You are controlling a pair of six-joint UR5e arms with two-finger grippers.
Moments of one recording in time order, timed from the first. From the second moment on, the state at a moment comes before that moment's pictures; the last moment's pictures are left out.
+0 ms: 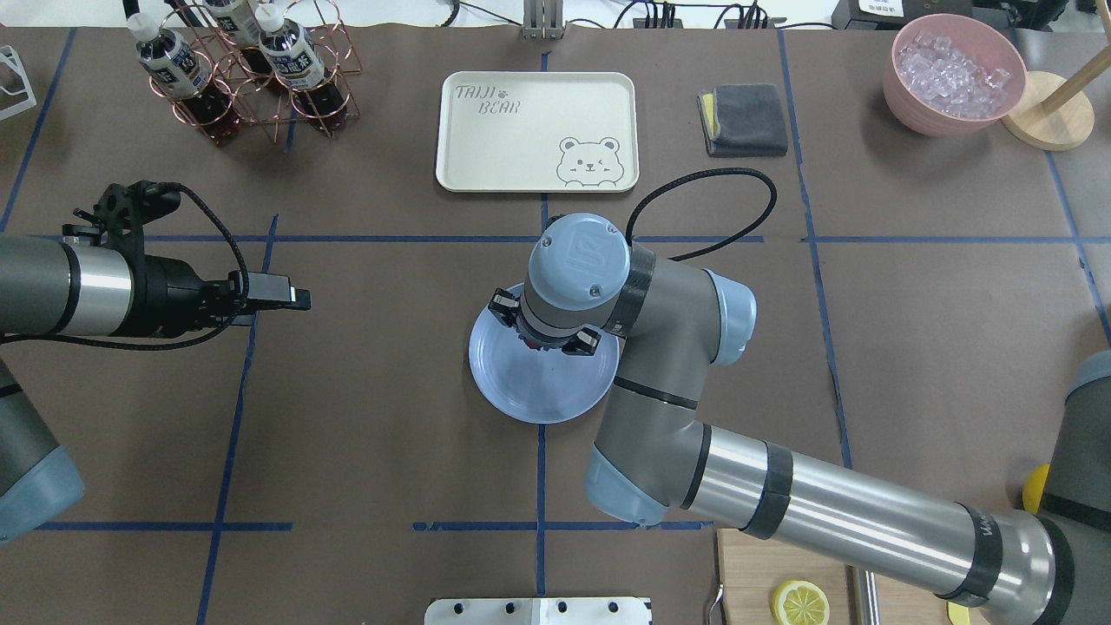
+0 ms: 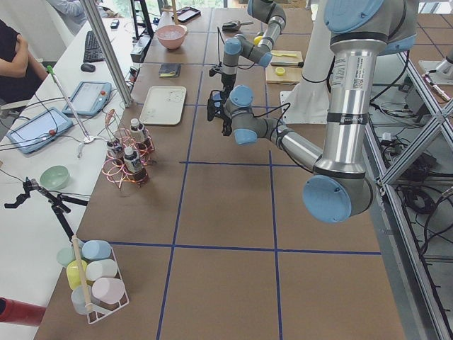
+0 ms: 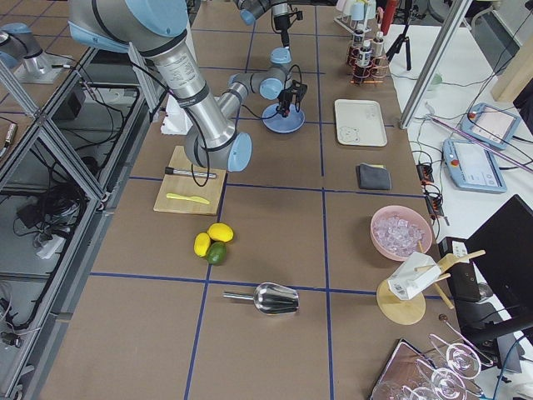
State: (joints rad) left arm -0.71 -1.64 -1.94 -2.40 -1.98 -1.39; right arm 0.45 -0.77 1.45 -1.37 1.80 1.69
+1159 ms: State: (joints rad) left arm -0.71 -1.64 -1.93 -2.40 -1.98 -1.39; right arm 0.43 -0.78 1.44 -1.41 1.79 1.69
